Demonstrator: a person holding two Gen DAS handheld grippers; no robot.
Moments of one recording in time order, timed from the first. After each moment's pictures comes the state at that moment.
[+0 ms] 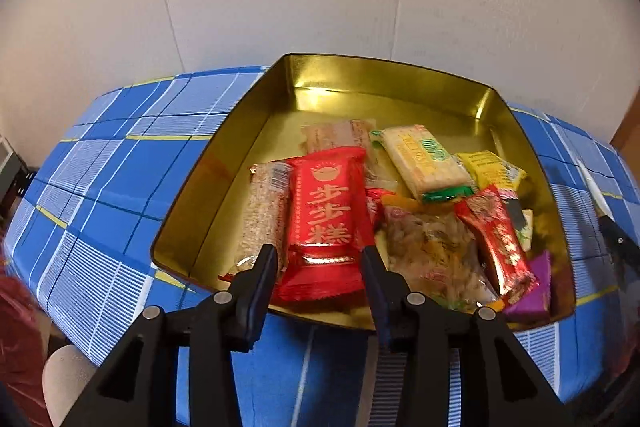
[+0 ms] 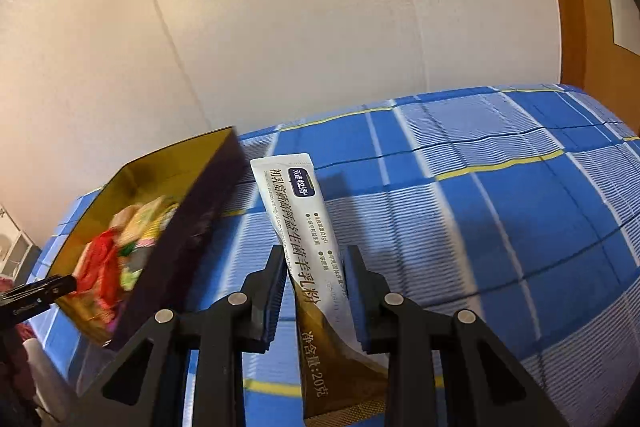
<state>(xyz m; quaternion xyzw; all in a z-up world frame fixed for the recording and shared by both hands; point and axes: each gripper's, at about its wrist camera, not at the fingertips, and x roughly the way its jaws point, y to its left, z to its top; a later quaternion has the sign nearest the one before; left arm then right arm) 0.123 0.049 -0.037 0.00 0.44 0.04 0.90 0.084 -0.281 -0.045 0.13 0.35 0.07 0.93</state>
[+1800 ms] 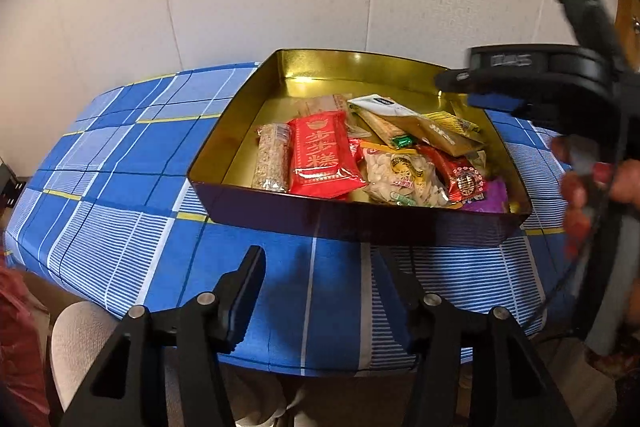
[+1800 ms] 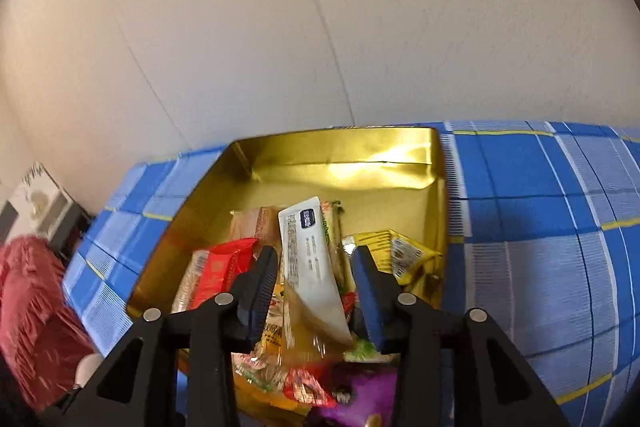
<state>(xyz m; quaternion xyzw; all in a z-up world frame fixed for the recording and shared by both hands) 0.050 0.056 -0.028 0.00 0.43 0.01 0.90 0.127 -0.120 0.005 0.12 0.40 0.17 0.89</state>
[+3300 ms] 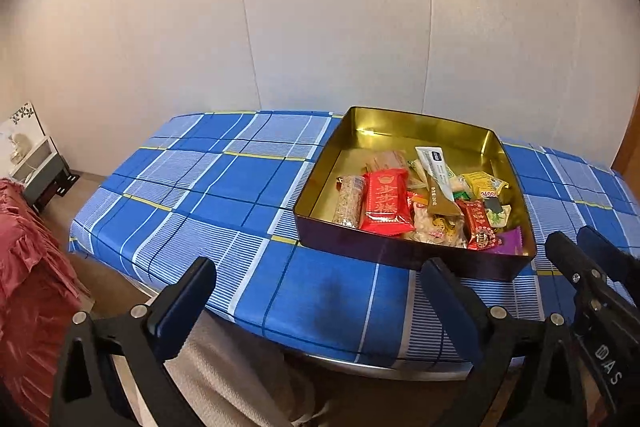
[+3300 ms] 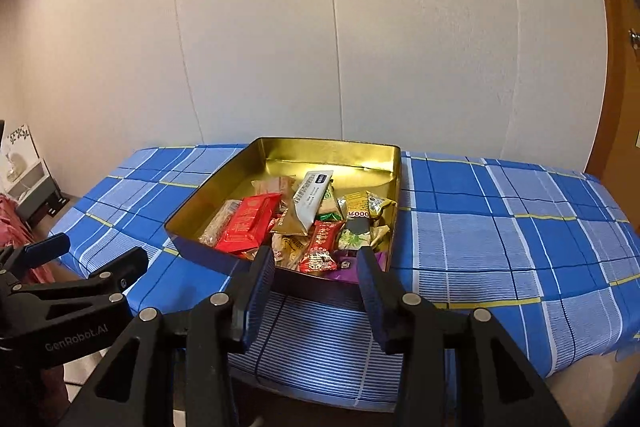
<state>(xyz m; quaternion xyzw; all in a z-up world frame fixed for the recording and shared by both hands) -0.002 0.081 0.036 0.00 0.36 0.12 0.93 -0.030 -0.107 0.051 0.02 0.32 0.13 0.94</state>
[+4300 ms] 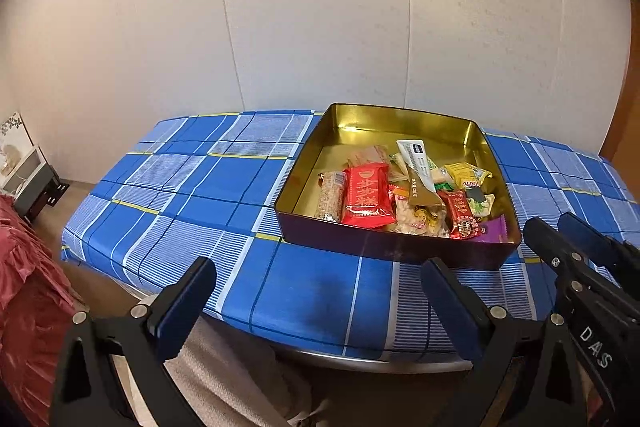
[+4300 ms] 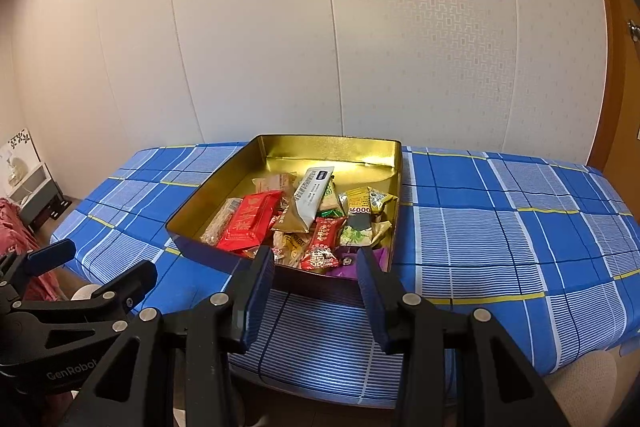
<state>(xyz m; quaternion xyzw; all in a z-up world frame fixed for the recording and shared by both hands) -0.006 0.069 0.035 0.01 0.36 0.09 0.93 -0.029 -0.106 0.049 0.02 0.32 0.13 0.94</state>
